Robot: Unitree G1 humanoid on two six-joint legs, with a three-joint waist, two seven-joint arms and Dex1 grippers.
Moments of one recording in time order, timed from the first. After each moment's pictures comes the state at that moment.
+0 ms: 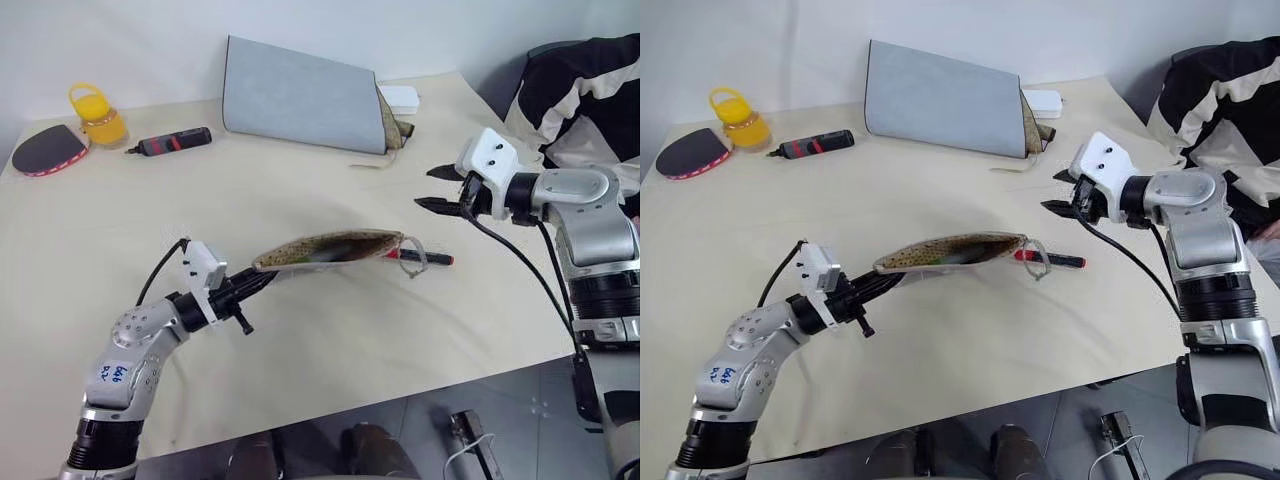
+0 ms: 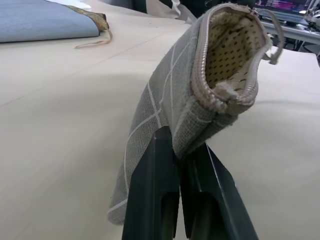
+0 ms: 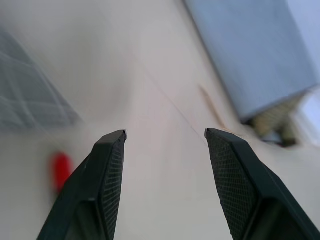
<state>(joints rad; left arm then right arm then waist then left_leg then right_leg) -0.14 0.49 0.10 -0.27 -0.49 0.37 -0.70 -0.87 -0.71 0.03 0.24 0.16 0.32 1.09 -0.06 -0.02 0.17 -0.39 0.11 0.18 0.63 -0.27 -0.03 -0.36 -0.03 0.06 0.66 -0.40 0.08</state>
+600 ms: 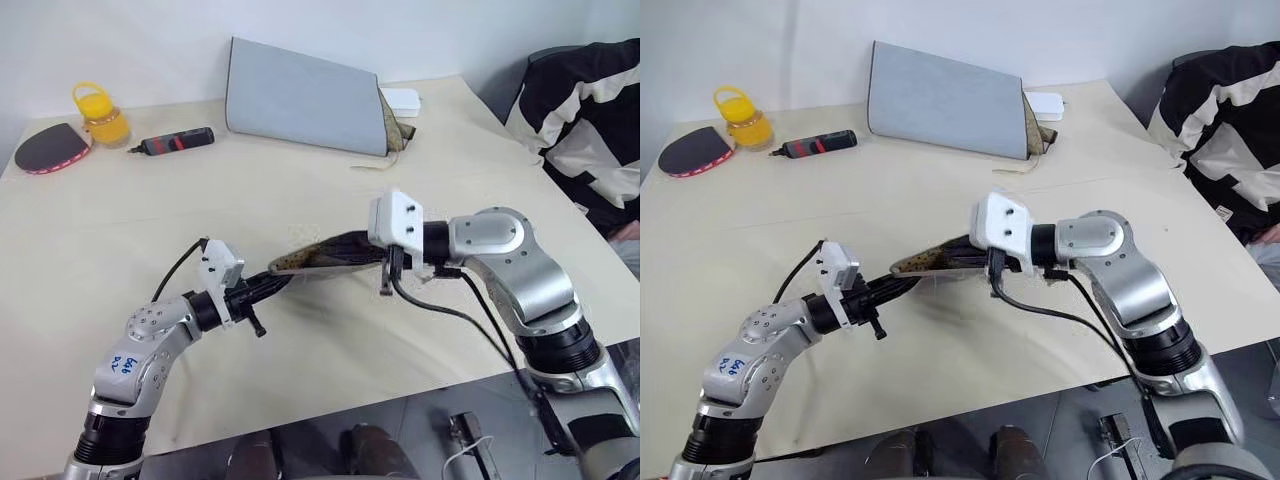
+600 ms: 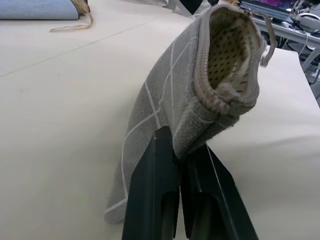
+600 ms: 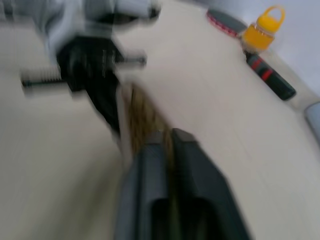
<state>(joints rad) -0.18 0.49 0.05 -0.34 -0.51 0.53 -0.67 -0.69 -0.63 0.28 -0.26 0.21 0.34 1.06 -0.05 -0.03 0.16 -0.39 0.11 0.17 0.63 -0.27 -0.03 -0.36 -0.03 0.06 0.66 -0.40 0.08</state>
